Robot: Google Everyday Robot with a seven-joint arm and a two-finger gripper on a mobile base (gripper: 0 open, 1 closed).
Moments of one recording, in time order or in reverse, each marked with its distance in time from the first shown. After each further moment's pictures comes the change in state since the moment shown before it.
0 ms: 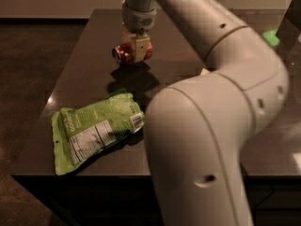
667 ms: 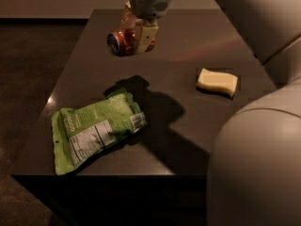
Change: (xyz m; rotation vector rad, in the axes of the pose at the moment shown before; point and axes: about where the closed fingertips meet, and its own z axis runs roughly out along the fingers) arm -0.041 0.049 -0.083 0.123 -0.137 -0.043
